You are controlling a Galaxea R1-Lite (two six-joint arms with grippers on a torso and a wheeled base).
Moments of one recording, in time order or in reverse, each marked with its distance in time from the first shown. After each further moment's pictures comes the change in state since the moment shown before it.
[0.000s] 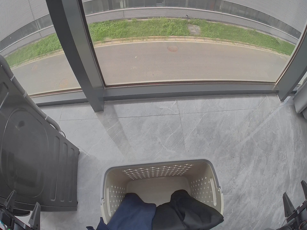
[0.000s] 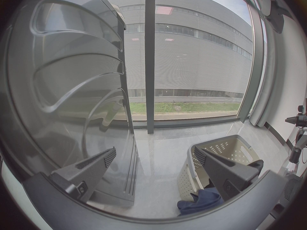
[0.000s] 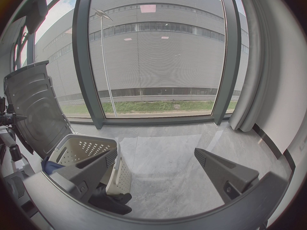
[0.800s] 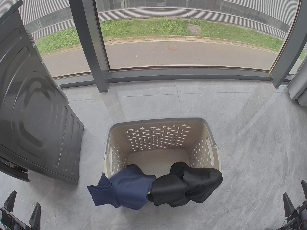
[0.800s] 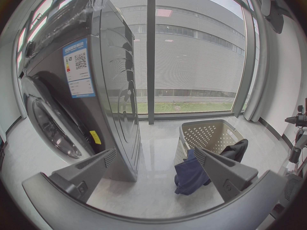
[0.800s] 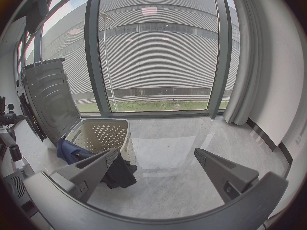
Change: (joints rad) left arm -0.001 0.000 0.000 0.000 0.000 0.000; right arm -0.001 0.000 0.000 0.000 0.000 0.000
